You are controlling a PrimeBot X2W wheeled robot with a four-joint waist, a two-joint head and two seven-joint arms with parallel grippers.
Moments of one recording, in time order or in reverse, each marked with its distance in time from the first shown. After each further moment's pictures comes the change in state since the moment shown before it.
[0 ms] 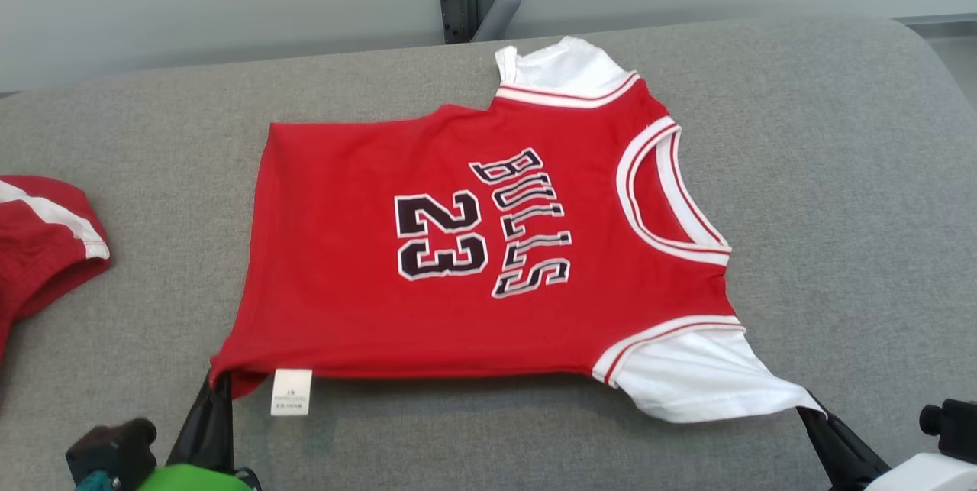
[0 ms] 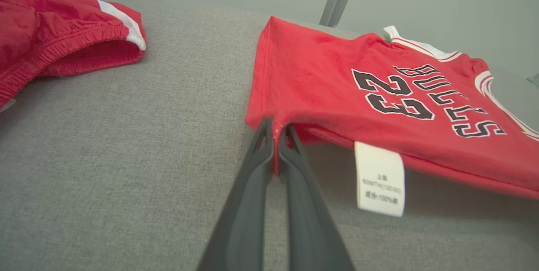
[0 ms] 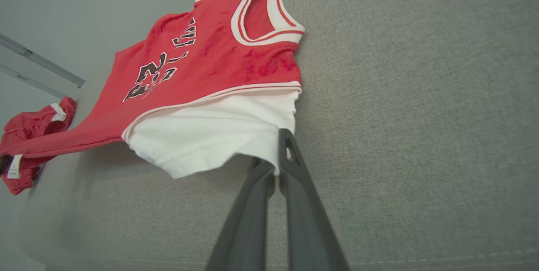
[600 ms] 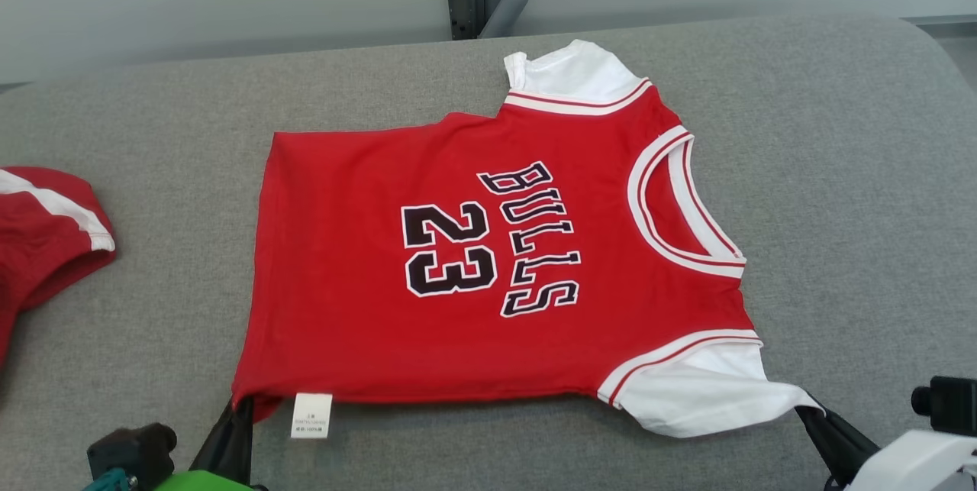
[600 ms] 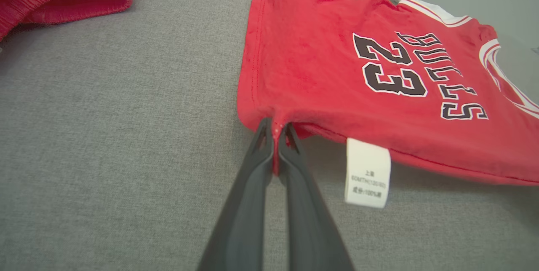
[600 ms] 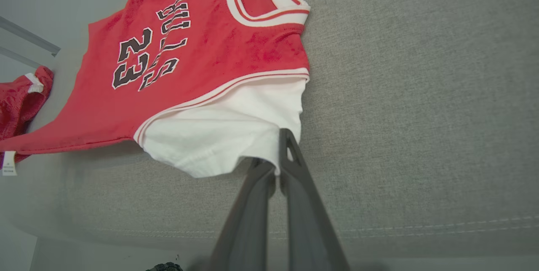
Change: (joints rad) left arm 0.101 0.018 -0.035 -0.129 -0.022 0.047 0.151; right arm 0.037 0.100 -0.103 -0.124 -0.120 0.000 0.273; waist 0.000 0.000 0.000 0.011
